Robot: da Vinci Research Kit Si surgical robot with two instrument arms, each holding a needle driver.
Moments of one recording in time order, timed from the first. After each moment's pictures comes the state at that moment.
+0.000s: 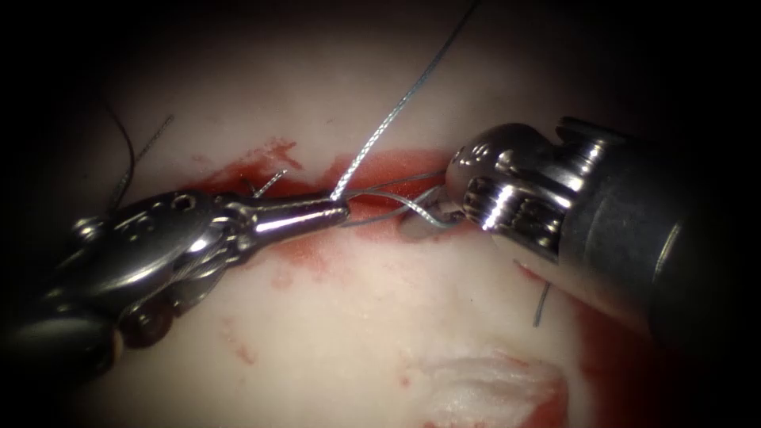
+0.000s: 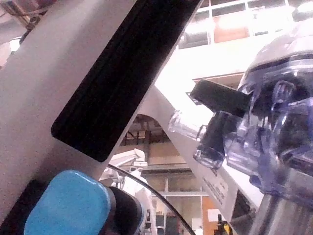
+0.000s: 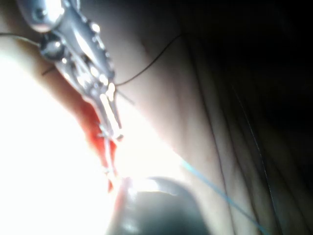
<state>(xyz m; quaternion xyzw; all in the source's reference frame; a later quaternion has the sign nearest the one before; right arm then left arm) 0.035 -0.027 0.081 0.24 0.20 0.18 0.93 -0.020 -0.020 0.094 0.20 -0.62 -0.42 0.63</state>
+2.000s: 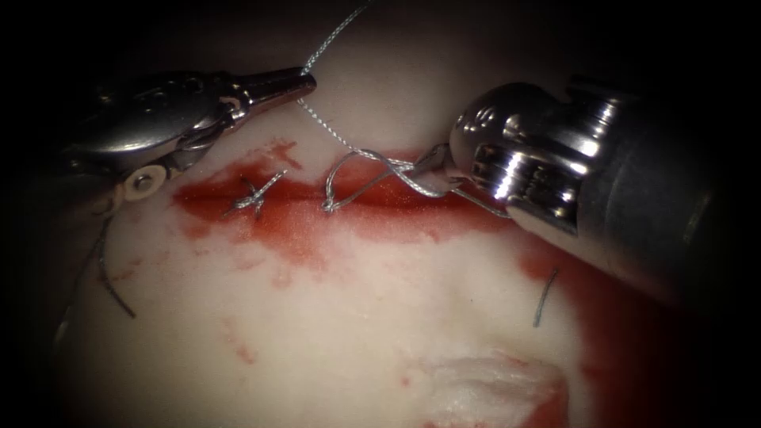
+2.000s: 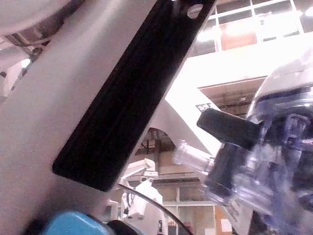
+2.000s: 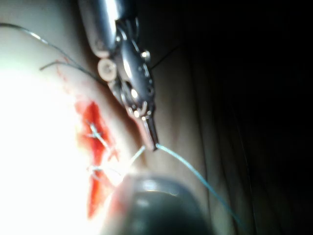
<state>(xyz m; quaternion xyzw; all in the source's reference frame) 0.035 -0.025 0.077 0.22 0.22 0.17 0.93 -0.016 -0.012 0.101 0.00 -0.47 -0.38 0.79</state>
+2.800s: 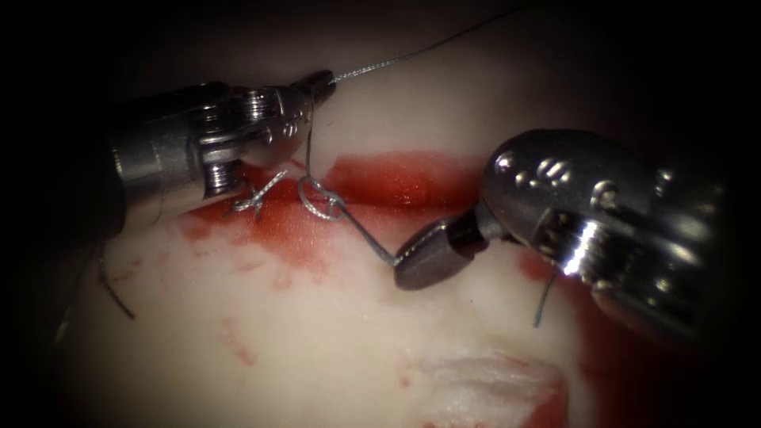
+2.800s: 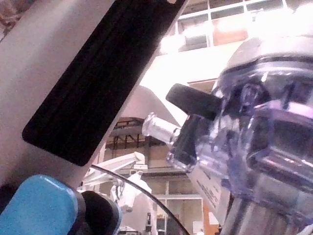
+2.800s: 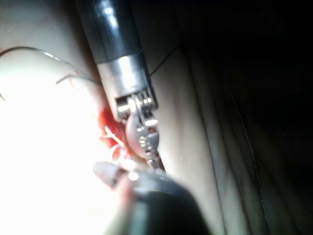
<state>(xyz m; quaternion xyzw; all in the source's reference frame) 0.034 -0.029 0.073 0.42 0.31 0.10 0.84 -0.022 -0.013 0.110 -0.21 -0.18 -0.06 0.96</state>
